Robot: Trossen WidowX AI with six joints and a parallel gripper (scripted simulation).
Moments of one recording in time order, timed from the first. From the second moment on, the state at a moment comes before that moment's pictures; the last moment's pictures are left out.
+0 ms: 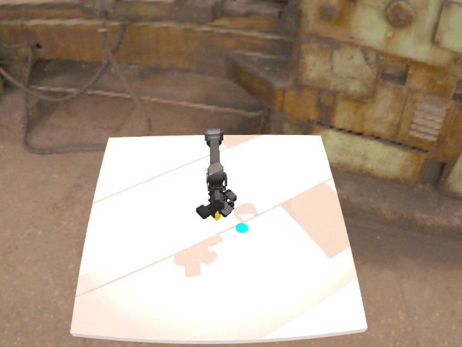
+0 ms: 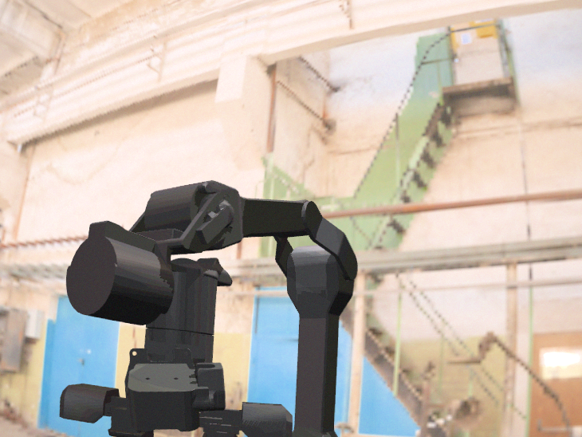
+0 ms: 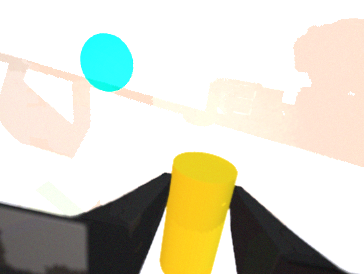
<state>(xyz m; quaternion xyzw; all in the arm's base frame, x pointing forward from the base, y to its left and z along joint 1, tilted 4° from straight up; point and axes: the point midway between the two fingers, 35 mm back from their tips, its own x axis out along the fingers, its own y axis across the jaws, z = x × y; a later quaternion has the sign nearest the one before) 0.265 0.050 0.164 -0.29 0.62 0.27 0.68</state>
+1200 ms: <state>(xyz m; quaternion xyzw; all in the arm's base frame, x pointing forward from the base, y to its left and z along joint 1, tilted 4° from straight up) 0.217 0.156 0.171 -0.44 0.54 0.41 0.59</state>
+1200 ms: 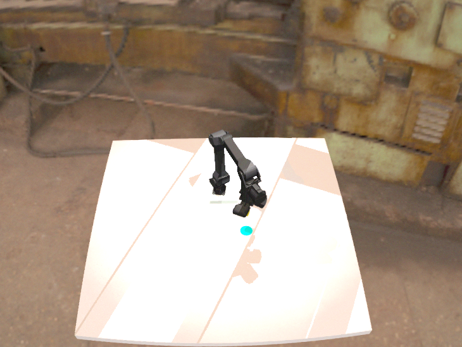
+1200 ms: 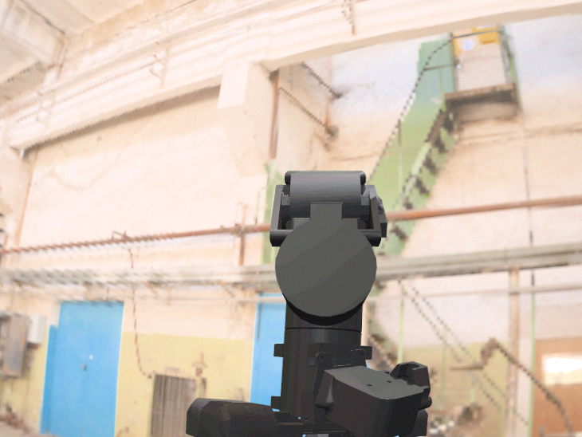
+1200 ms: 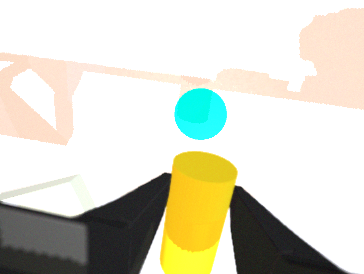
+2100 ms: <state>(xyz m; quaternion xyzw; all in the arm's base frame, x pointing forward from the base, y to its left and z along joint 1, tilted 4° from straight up) 0.219 0.168 0.159 -0.40 0.51 0.44 0.62</state>
